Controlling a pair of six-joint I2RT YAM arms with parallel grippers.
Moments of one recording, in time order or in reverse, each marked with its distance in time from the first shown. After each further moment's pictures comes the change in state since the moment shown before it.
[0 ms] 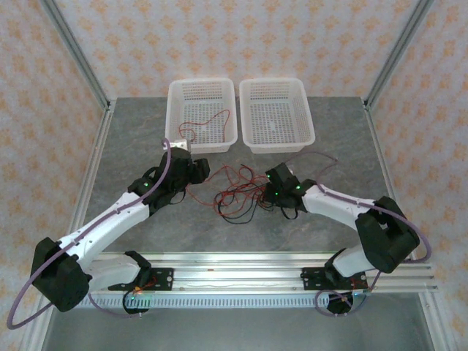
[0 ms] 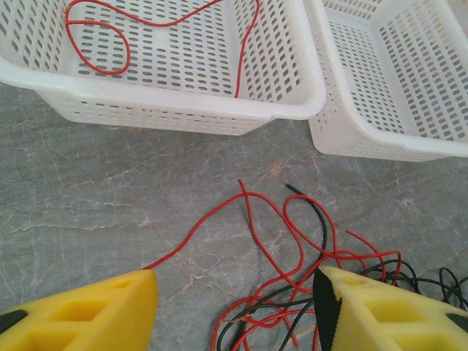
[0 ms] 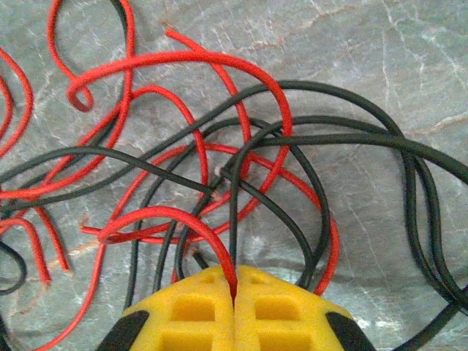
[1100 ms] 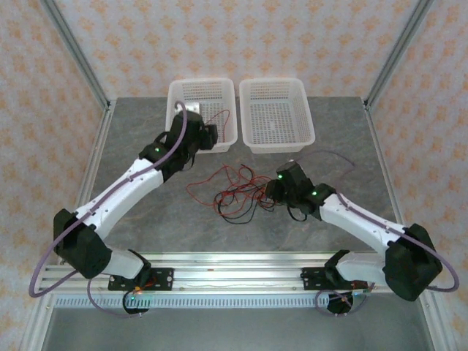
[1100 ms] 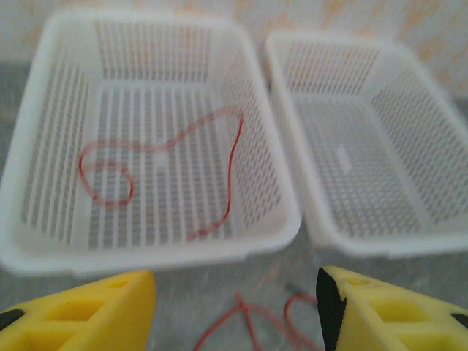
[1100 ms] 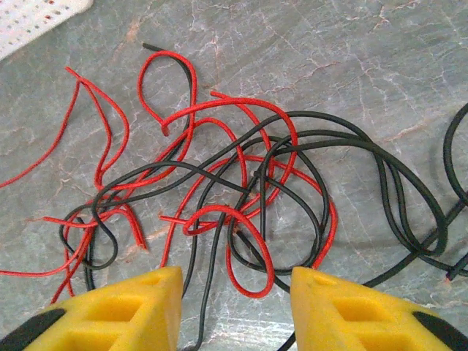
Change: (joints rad) left arm 0.025 0.253 0.372 -0.071 -0.096 0.177; right arm -0.001 -0.223 -0.023 -0.075 0.010 0.046
